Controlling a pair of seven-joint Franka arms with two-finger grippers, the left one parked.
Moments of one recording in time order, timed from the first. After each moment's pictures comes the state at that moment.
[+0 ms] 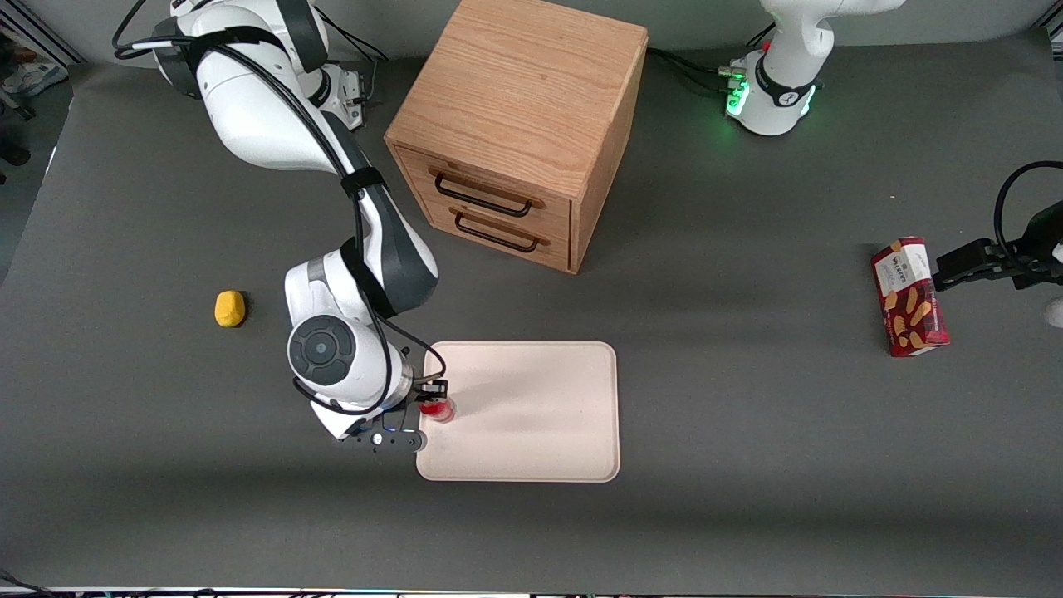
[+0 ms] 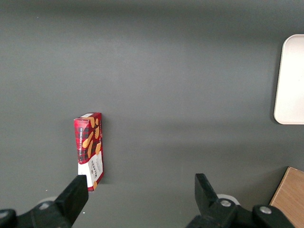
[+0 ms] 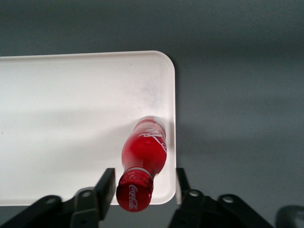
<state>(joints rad) 0.51 0.85 -0.17 -1.04 0.15 1.85 0.42</state>
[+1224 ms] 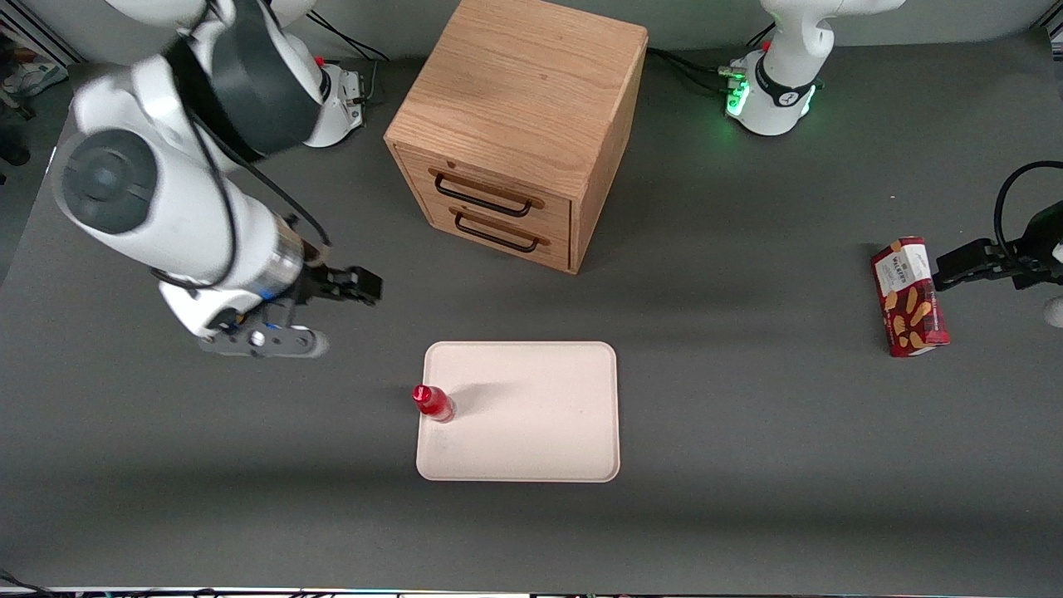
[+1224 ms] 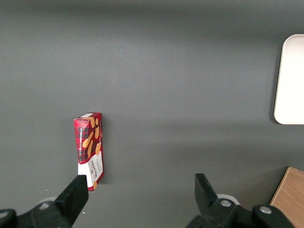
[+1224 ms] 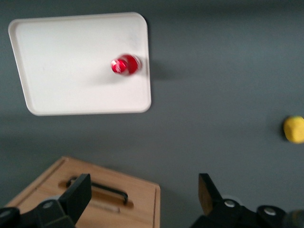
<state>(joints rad) 0.45 0.46 -0.15 -1.01 0.15 1.33 0.42</state>
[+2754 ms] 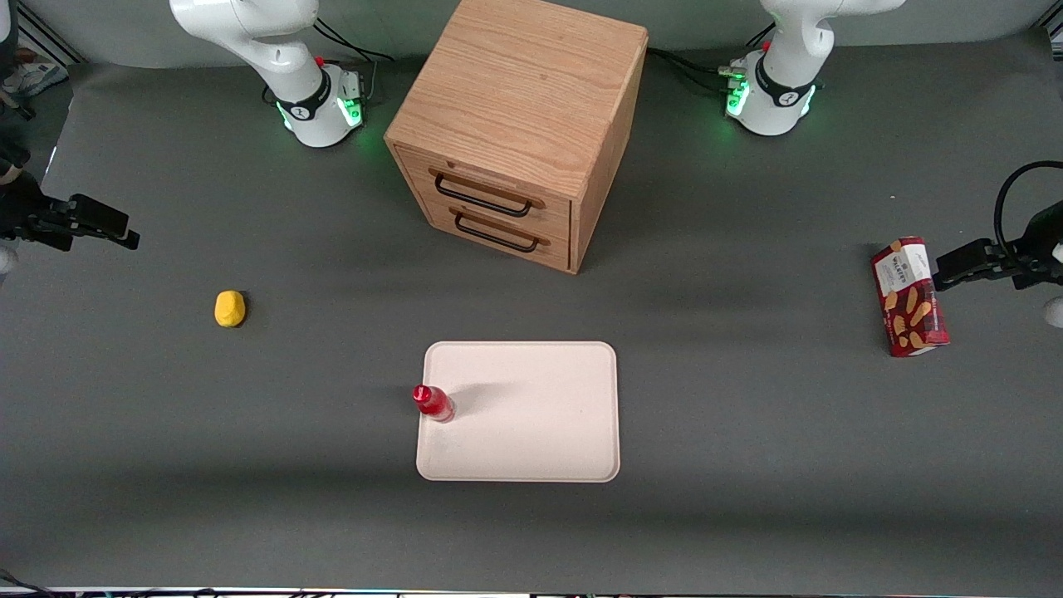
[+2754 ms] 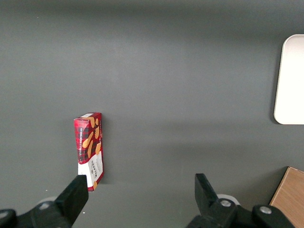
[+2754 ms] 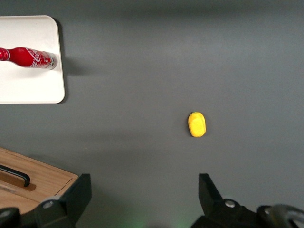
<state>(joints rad) 0.06 0.01 -0.13 -1.57 0.03 1.53 -0.03</state>
